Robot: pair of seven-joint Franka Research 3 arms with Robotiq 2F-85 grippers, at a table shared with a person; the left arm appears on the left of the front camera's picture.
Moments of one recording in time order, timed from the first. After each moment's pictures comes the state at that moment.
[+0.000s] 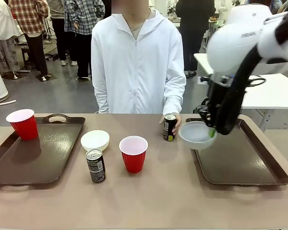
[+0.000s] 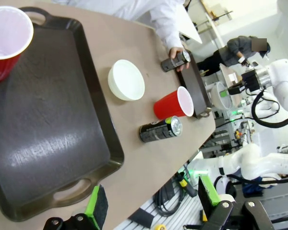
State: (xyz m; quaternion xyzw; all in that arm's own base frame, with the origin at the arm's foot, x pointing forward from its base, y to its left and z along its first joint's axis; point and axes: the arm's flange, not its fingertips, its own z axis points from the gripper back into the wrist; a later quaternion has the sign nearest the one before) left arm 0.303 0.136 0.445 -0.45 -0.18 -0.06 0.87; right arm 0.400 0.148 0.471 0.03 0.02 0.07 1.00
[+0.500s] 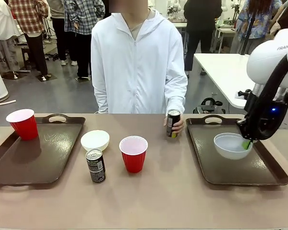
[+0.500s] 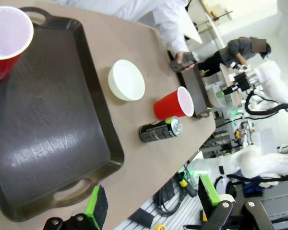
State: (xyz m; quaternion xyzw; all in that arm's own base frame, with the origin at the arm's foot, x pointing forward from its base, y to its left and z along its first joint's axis) left arm 0.303 0.136 0.446 -0.45 -0.18 -0.06 0.87; right arm 0.416 0.021 0.421 0.05 0.05 0.01 1.00
